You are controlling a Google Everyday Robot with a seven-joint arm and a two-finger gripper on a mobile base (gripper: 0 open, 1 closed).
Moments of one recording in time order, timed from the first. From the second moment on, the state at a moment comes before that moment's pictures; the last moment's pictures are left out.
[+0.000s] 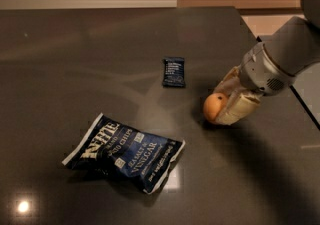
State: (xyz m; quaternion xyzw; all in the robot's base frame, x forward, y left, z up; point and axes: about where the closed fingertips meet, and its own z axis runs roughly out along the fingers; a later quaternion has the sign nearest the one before) arm 0.465 -0.149 0.871 -0.66 0.72 0.13 0.21
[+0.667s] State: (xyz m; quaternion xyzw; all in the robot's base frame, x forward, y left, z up) arm 0.471 -0.128 0.881 -0.67 0.70 0.14 0.21
